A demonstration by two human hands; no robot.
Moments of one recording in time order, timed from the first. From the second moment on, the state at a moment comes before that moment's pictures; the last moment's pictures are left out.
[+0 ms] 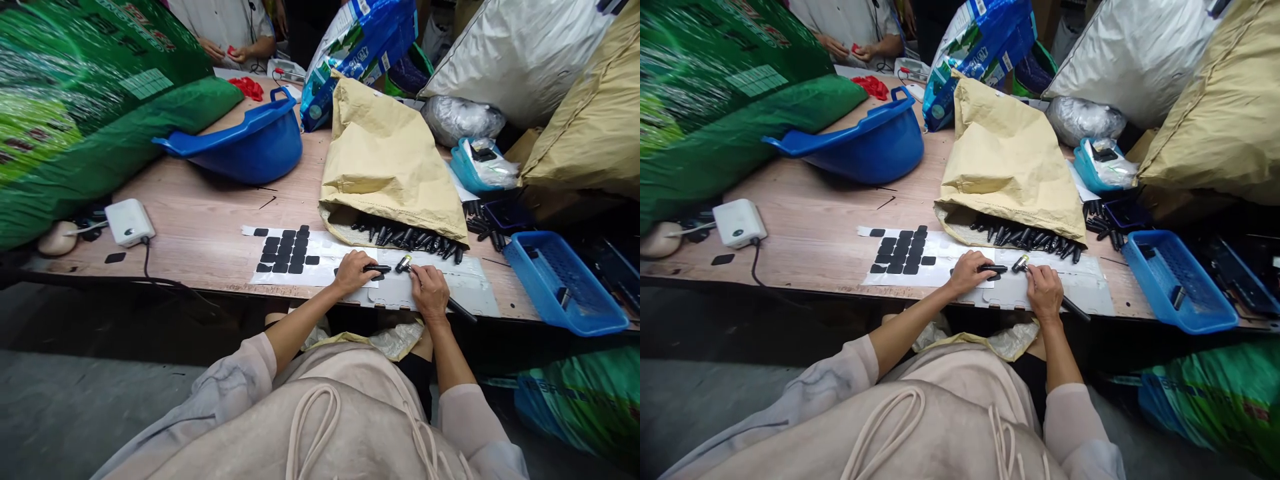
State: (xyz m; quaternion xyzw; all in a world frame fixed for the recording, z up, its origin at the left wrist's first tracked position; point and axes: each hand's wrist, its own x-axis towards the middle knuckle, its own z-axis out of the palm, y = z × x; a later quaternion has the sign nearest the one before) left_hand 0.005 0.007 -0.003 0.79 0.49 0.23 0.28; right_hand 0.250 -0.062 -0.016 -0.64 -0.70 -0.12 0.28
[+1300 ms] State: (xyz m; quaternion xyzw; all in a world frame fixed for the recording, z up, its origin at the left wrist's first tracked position) left_hand 0.007 0.006 0.001 0.79 0.49 0.22 0.28; right_hand 0.220 -0.073 0.009 -0.62 -0.69 0.00 0.37
